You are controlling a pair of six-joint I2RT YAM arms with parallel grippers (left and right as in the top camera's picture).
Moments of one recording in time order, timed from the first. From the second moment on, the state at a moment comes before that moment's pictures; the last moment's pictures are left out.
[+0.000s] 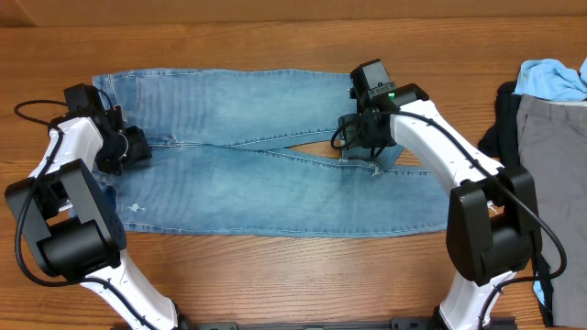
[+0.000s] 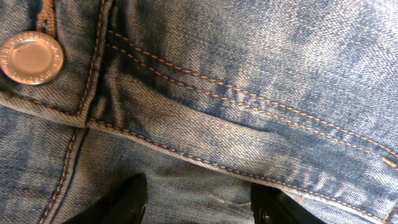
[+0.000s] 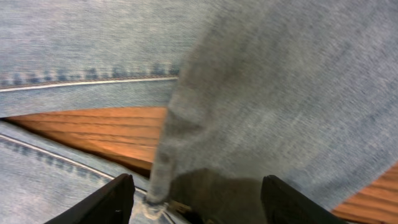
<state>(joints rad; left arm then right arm) 0.38 2.06 1.39 -0.71 0.09 -0.02 0.35 1.96 1.47 -0.82 -0.01 0.25</state>
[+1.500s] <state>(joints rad) 0.38 2.06 1.39 -0.71 0.09 -0.03 -0.02 2.04 1.71 -0.85 0.16 0.30</state>
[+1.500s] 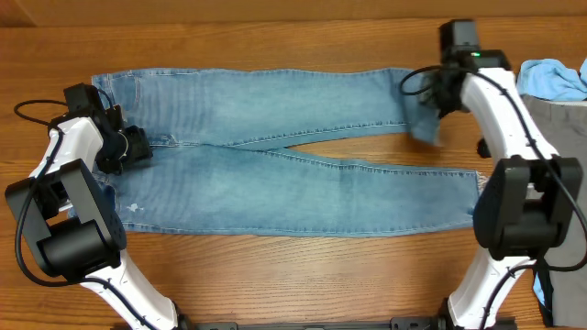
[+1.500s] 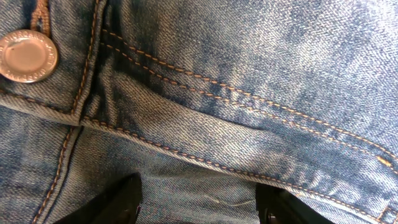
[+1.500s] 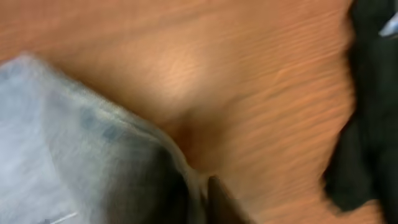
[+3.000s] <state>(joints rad) 0.35 2.06 1.53 -0.73 0.01 -0.07 -0.12 2.20 1.63 -0.78 -0.14 0.14</state>
